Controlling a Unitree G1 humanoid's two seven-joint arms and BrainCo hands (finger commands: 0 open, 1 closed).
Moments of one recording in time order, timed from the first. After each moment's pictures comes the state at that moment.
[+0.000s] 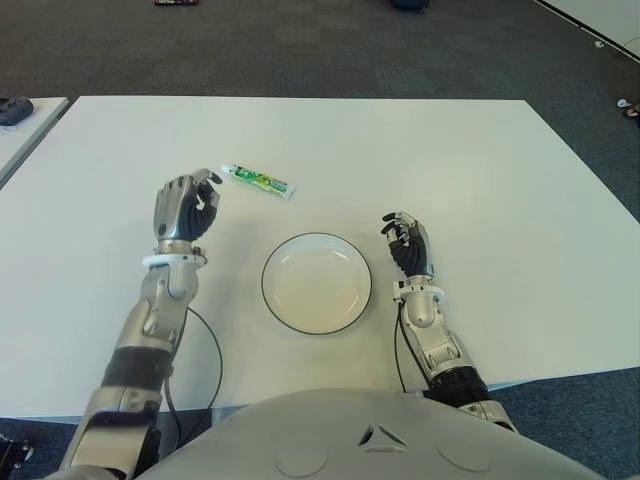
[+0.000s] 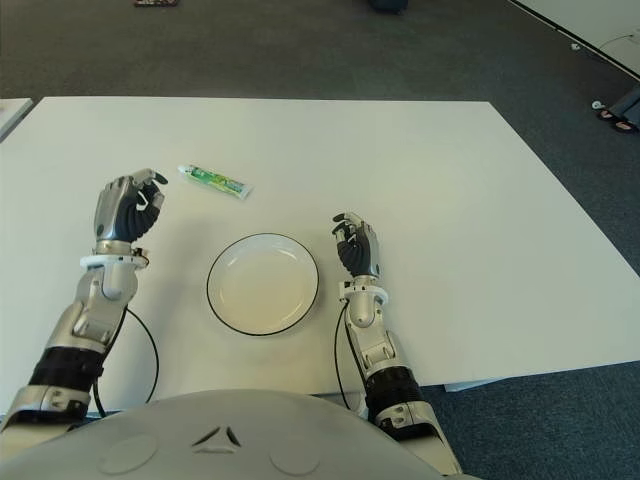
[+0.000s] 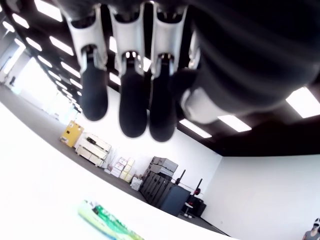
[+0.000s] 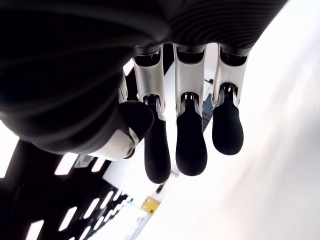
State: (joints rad) left arm -0.04 0.36 -0.02 0.21 0.73 -0.19 0.41; right arm 0.03 -0.10 0.15 0.35 -0.47 -0.28 -0.42
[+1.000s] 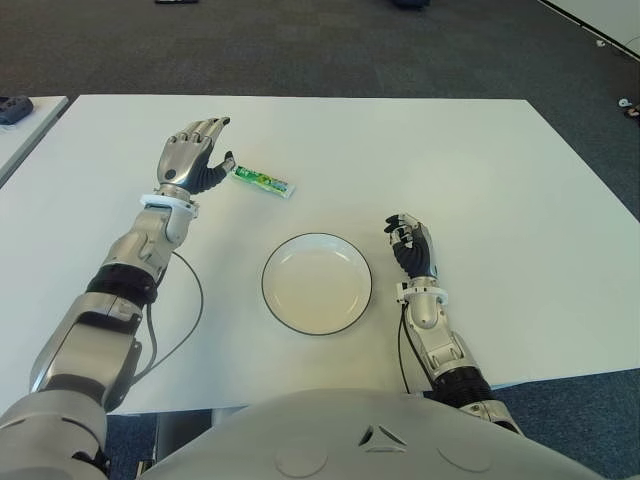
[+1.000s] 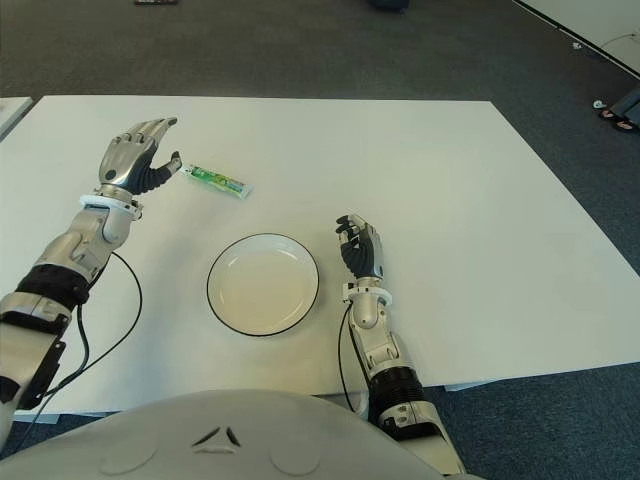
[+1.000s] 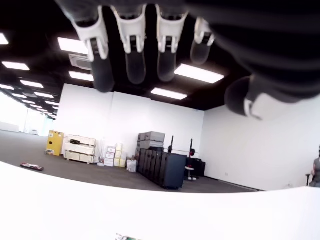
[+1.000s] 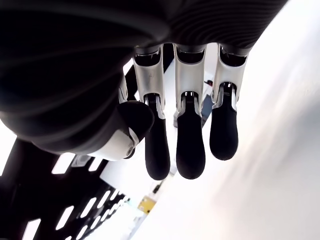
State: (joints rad) left arm -0.49 0.55 -0.29 0.78 0.82 -0.32 0.50; right arm 0.03 -0.12 0.14 0.37 -0.46 -0.31 -0.43
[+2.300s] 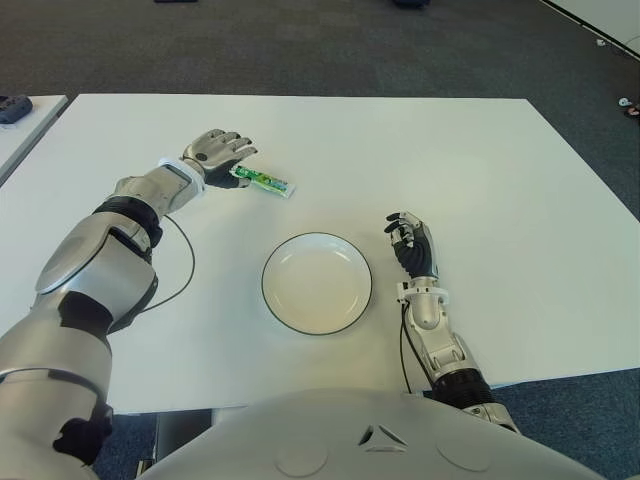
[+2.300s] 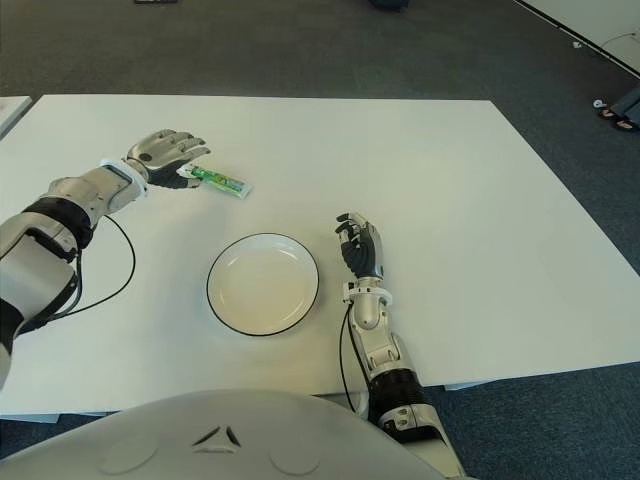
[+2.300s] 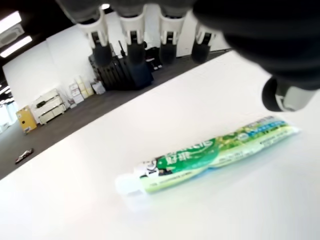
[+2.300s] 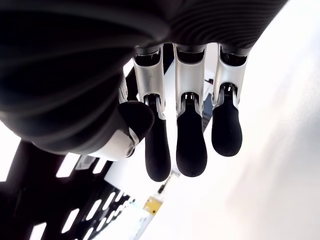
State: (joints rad) left arm -0.89 0.54 -0.81 1.28 1.05 -0.41 0.41; right arm 0.05 -0.12 0.13 0.34 -0.44 -0.32 -0.40
